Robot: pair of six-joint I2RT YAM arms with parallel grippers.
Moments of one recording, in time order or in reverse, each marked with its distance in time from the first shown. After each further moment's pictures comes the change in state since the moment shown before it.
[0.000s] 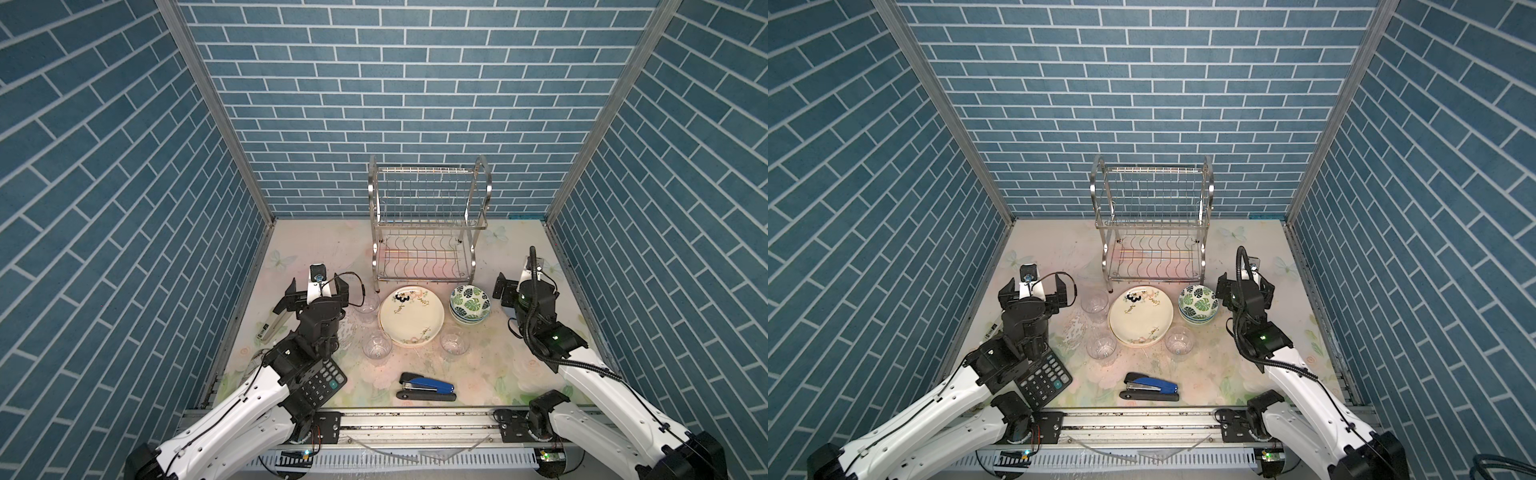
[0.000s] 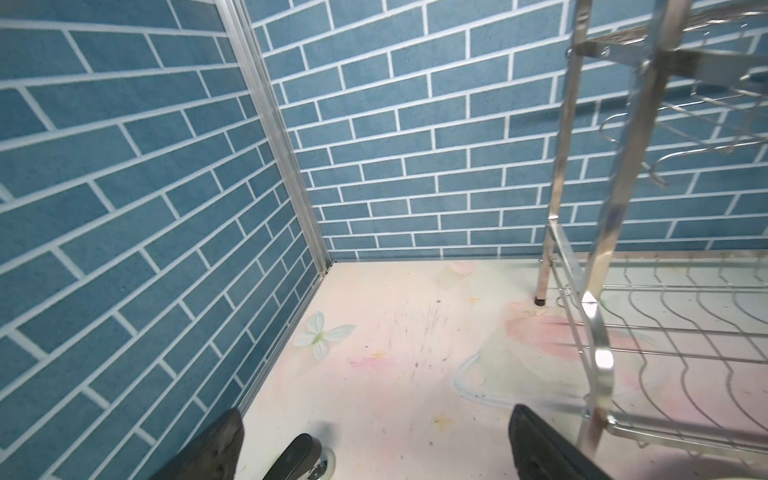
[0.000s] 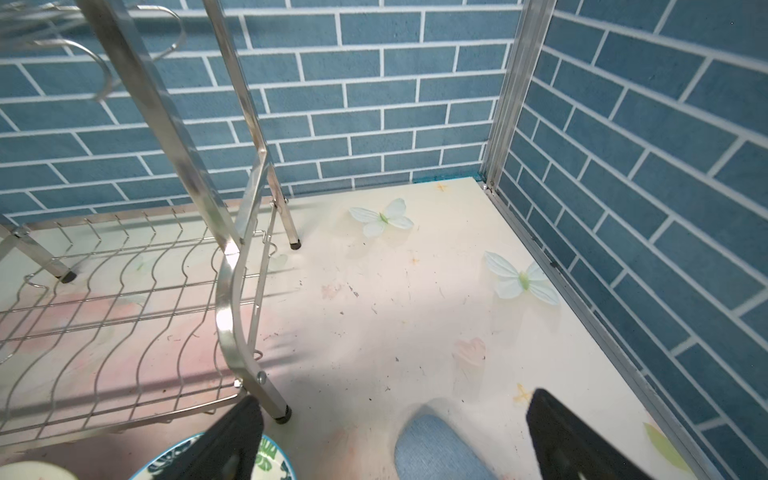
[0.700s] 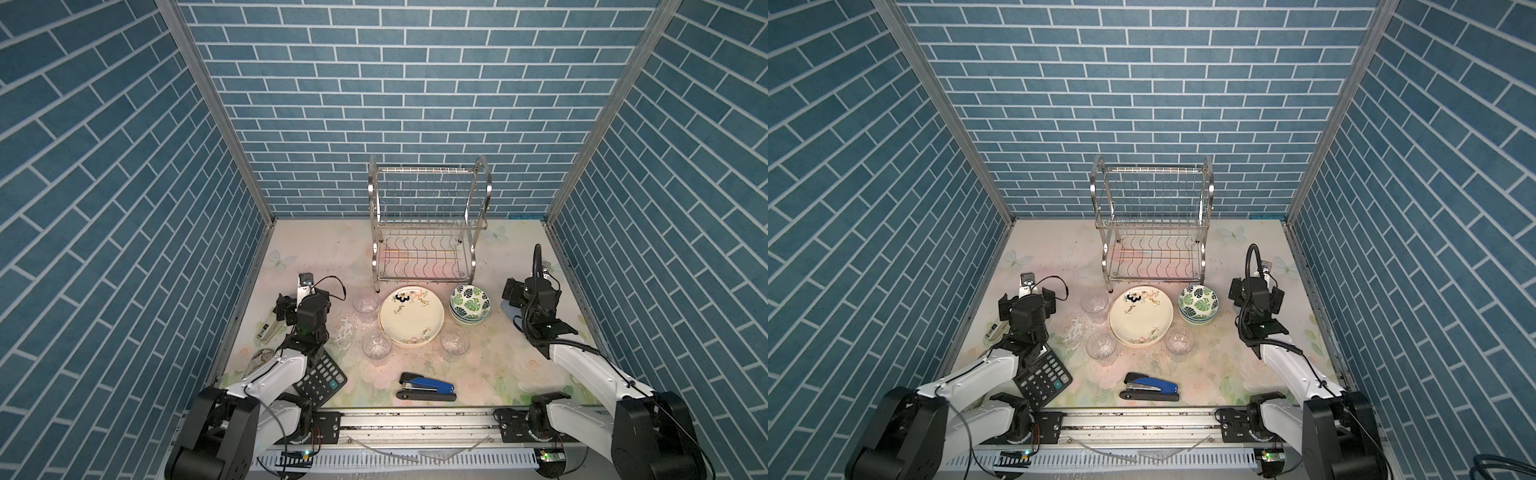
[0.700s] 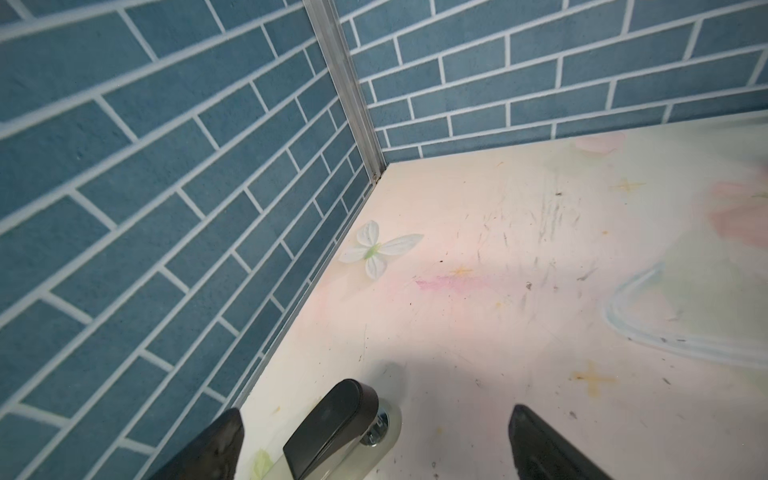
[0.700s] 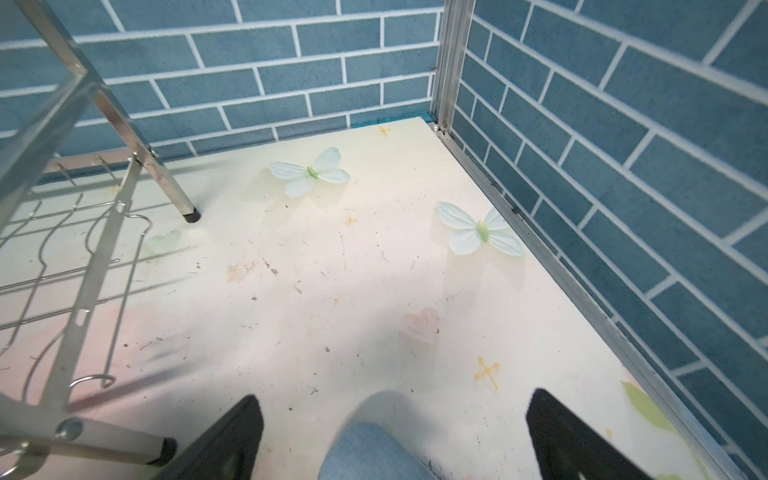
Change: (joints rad) left arm 0.428 0.410 -0.262 0.523 0.246 0.084; right arm -0.234 0.211 -0.082 0.209 -0.097 0.002
